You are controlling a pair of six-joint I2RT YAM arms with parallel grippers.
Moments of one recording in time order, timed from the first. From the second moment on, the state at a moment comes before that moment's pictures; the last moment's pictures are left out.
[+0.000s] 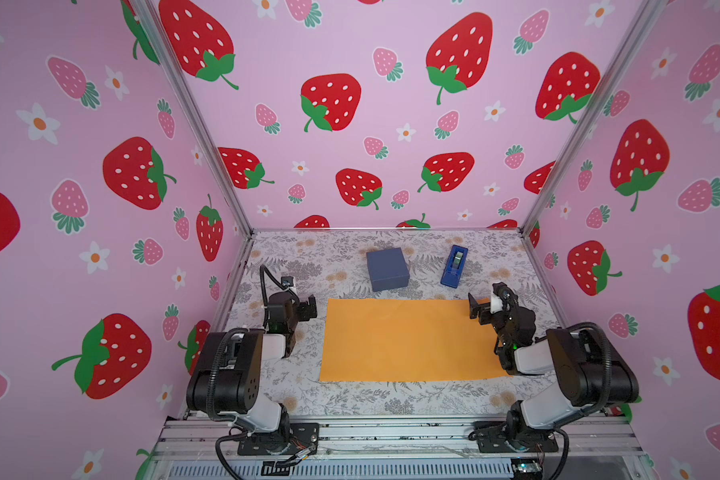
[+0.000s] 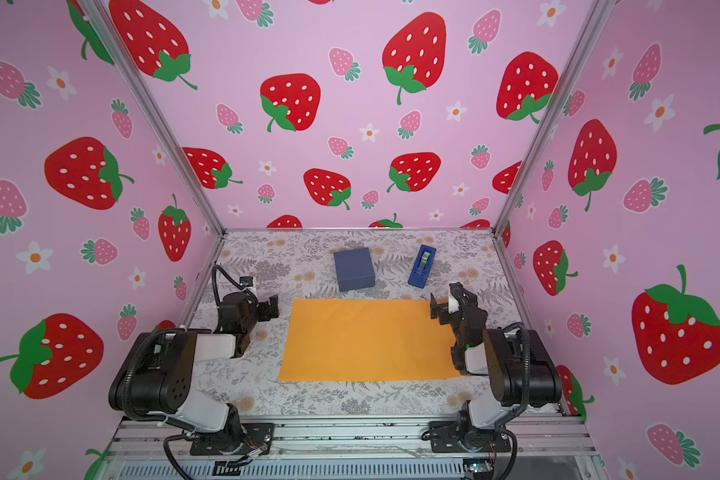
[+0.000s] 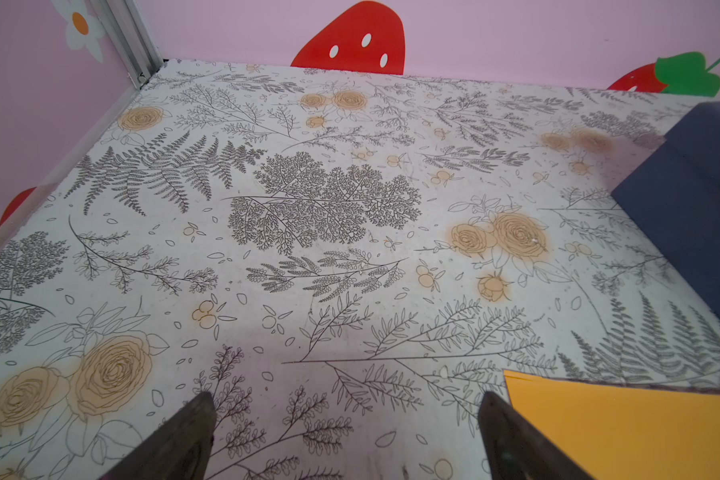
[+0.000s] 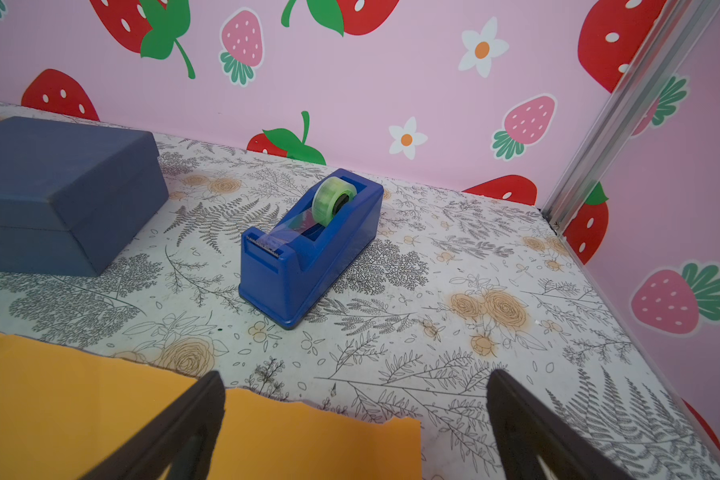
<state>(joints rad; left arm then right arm) 0.01 1.56 0.43 0.64 -0.02 -0.03 0.08 1.58 0.24 1.17 -0.15 -0.17</state>
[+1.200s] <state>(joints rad) 0.01 1.42 0.65 0.32 -0.09 -0.08 0.08 1.38 0.35 0.90 -0.01 -0.10</state>
